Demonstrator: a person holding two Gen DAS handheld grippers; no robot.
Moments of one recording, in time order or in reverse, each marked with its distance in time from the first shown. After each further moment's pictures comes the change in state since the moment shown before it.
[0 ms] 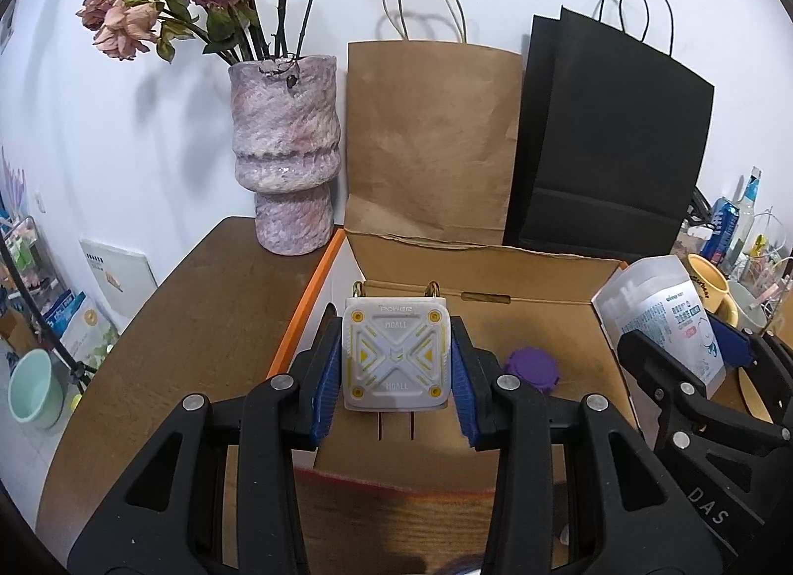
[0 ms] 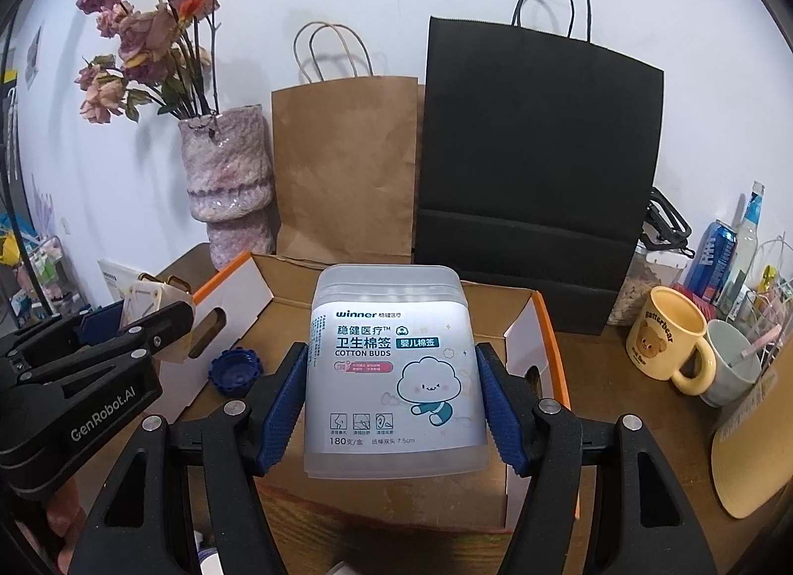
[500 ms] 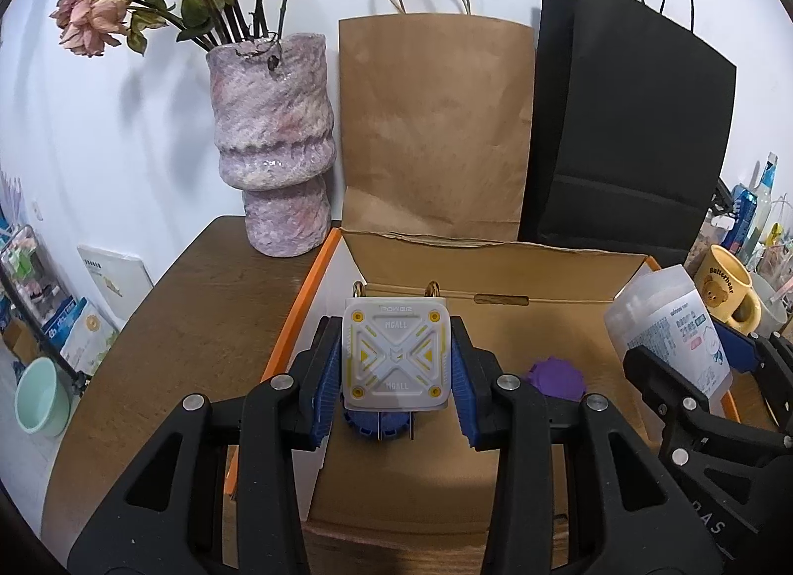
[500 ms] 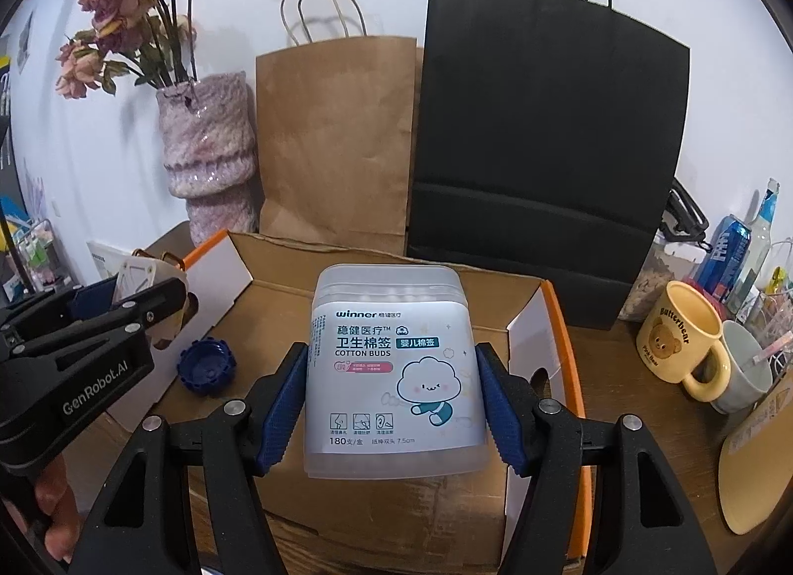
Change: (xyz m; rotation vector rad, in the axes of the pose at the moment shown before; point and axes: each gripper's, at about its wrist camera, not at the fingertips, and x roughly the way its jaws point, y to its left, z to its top) left arm 0.038 -0.002 0.010 0.029 0.037 0.018; right arm 0.039 -0.006 -0.001 -0.017 0.070 -0.008
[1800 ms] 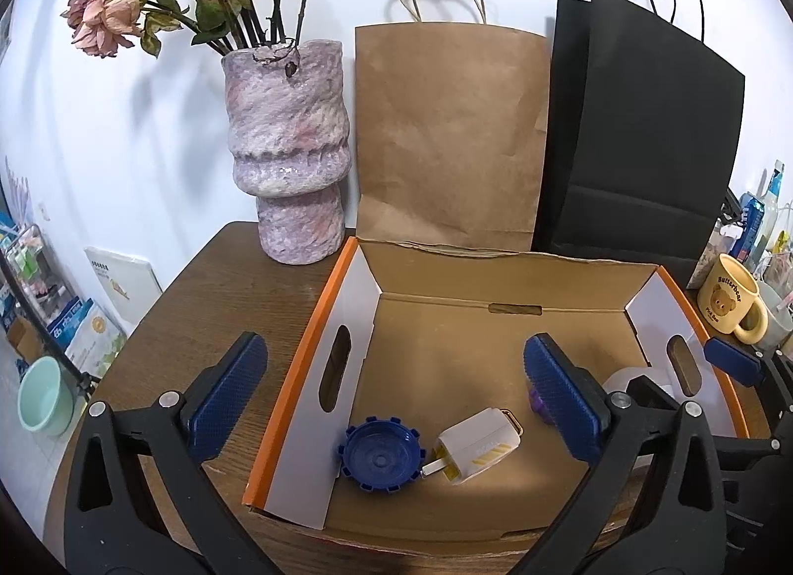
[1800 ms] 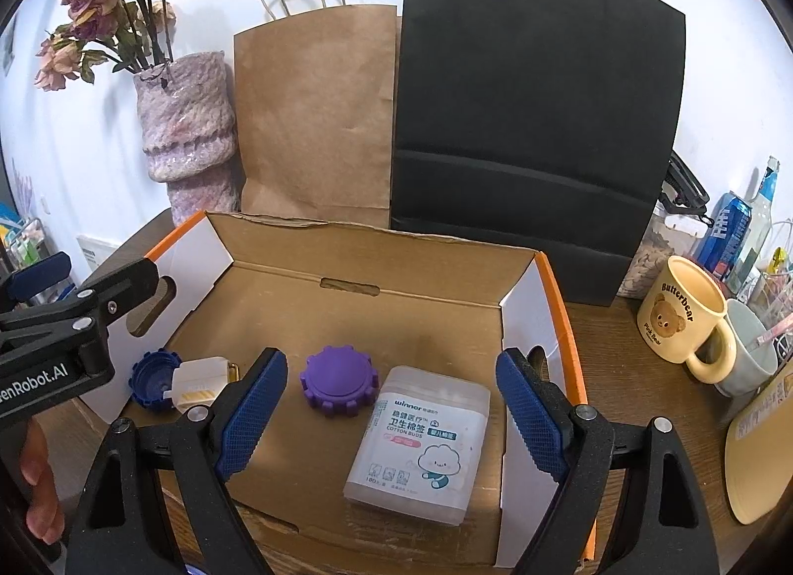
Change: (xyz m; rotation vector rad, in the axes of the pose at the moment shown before) left arm -0.002 0.008 0.003 -0.020 -0.025 0.027; right arm 0.016 -0.010 -0.007 0.025 0.056 -0.018
